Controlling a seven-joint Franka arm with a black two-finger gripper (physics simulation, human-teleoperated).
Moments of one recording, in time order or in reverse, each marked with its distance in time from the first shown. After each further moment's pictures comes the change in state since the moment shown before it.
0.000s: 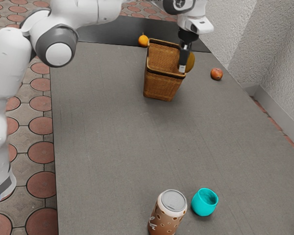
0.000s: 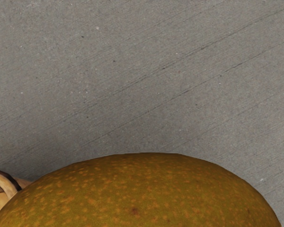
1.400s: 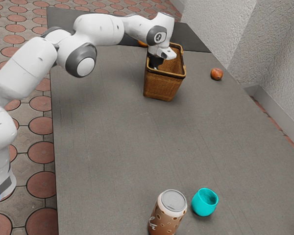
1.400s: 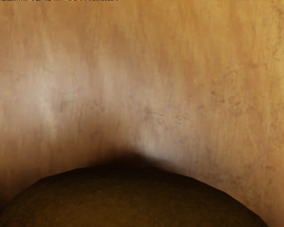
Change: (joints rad) arm 0.327 0.417 -0.005 0.096 -0.016 0.116 0.021
